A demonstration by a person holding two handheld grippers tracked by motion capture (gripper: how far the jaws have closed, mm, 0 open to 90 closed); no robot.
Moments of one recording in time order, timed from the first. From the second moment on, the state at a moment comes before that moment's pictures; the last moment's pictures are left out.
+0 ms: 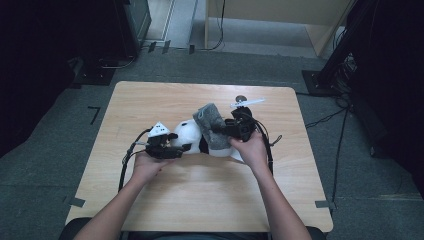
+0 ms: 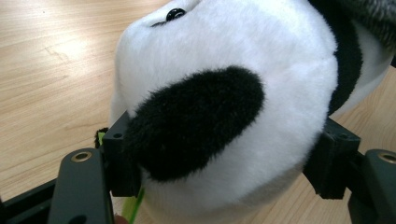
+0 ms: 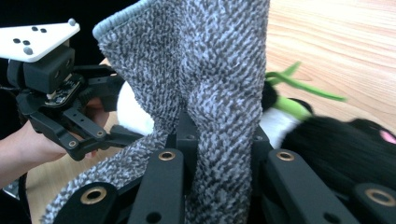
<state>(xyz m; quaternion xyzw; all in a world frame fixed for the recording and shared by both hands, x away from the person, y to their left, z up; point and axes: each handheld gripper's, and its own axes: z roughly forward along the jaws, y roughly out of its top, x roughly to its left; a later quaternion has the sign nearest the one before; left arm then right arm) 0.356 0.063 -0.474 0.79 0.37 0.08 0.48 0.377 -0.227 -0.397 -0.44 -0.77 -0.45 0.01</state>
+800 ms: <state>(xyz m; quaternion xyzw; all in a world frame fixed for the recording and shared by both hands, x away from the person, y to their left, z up) 0.358 0.064 -0.474 0.78 0.38 0.07 0.49 0.380 -0.280 -0.386 -0.48 -0.75 -0.46 0.00</state>
